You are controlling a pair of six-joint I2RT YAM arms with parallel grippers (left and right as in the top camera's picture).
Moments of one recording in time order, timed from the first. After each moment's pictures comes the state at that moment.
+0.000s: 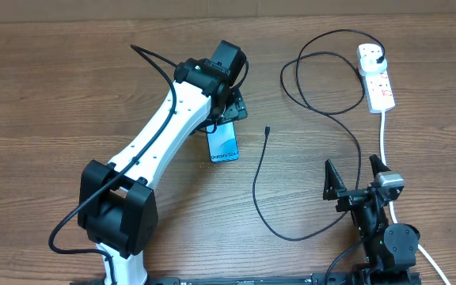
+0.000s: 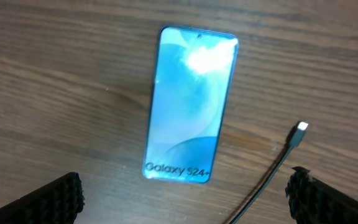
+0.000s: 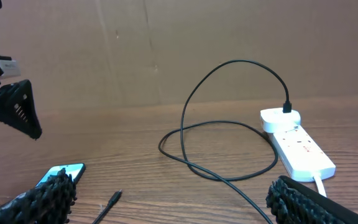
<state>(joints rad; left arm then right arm) -0.50 1.96 1.74 -1.13 -0.11 -0.80 0.05 0.01 0.02 -0.03 -0.10 0.12</state>
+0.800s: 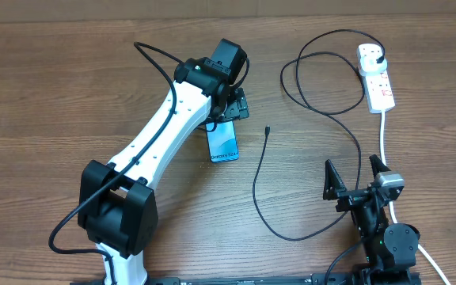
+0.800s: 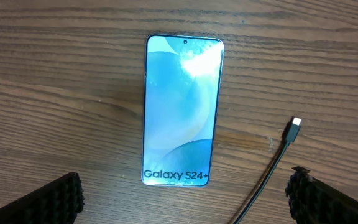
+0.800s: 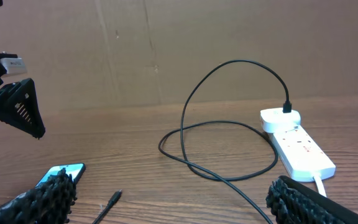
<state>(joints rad) -0.50 1.96 1.74 -1.11 -0.10 -0.72 0.05 0.01 0.02 -0.03 -0.10 0.12</state>
